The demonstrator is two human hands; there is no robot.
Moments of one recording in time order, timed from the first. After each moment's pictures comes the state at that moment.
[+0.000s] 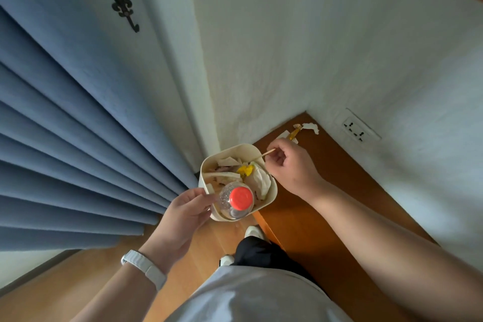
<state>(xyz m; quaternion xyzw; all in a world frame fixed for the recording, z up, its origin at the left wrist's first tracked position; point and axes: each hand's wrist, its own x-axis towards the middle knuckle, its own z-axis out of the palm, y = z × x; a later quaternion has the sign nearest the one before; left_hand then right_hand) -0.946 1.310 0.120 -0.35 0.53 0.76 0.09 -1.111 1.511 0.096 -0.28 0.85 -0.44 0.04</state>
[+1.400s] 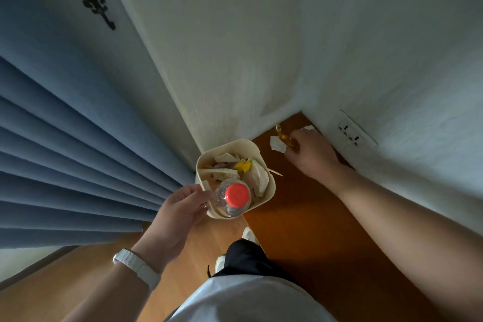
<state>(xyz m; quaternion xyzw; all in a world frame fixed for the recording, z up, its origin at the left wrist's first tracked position) -0.981 1.346 0.124 -0.37 0.56 0.74 0.08 -1.203 1.572 0.064 -0.27 0.94 -0.18 0.06</state>
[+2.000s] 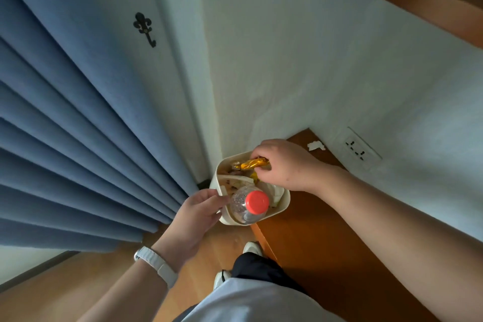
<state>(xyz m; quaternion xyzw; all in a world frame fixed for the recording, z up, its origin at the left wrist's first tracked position) -0.960 1.333 0.137 -0.35 0.55 0.75 0.10 -1.132 1.492 0.171 -0.46 0.85 -0.19 0.14</state>
